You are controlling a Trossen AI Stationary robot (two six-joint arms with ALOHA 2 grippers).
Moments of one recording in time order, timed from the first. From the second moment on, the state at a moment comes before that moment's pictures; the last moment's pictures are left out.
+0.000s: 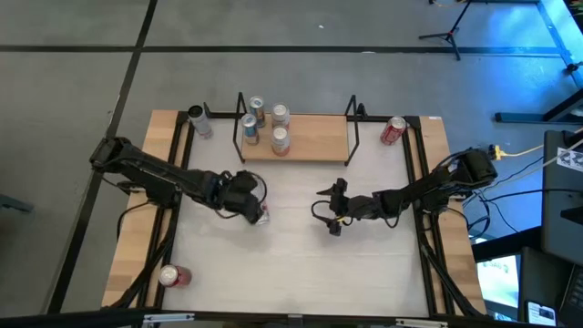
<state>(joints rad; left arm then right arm) -0.25 1.43 1.06 -0.86 -0.46 -0.99 0.24 1.59 0.48 0.64 0.38 0.07</state>
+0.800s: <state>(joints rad) -0.20 1.66 0.91 -0.58 -0.48 -1.20 0.24 1.59 0.50 0.60 0.39 0.07</state>
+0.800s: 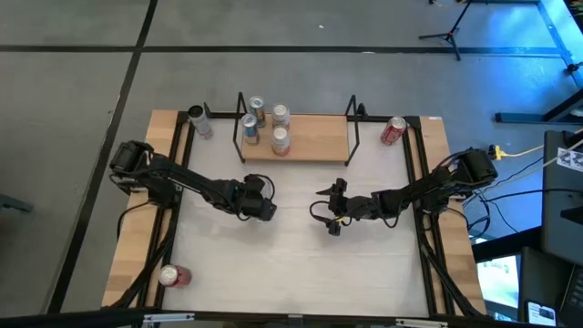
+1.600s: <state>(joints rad) -0.13 1.72 0.90 -0.52 -0.30 -0.98 0.24 1.59 0.49 0.60 0.39 0.07</state>
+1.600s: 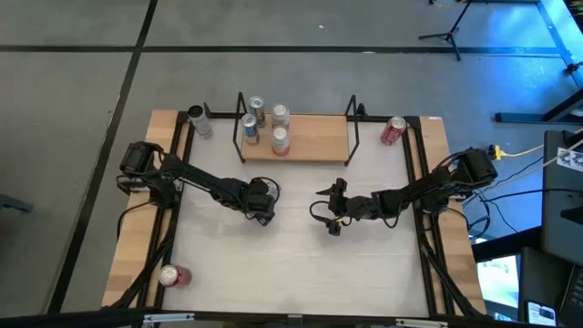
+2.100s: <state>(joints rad) -0.28 1.67 0.90 -0.09 -0.33 -0.57 0.24 1.53 0.49 0.60 0.24 0.07</state>
